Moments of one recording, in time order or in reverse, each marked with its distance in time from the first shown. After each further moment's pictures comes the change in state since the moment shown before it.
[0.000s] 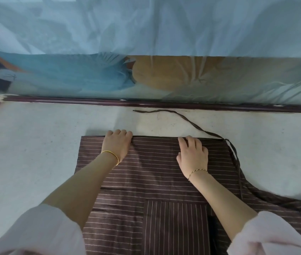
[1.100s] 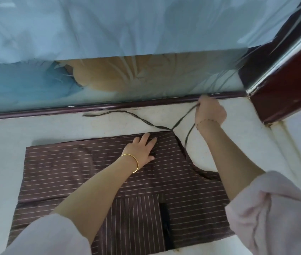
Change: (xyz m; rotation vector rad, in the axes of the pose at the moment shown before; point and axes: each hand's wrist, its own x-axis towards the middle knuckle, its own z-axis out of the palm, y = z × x) left_hand 0.027 0.186 -0.040 -0.157 -0.197 0.364; right_hand 0.031 0.154 -0.123 0.136 0.198 0.566
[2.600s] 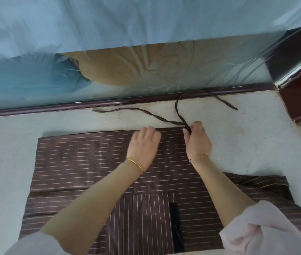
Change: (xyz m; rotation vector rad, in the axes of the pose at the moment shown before) left_hand 0.001 -0.010 0.008 0.080 0.514 -0.076; right_hand -0.055 -0.004 0.113 0.250 -0.090 -0.084
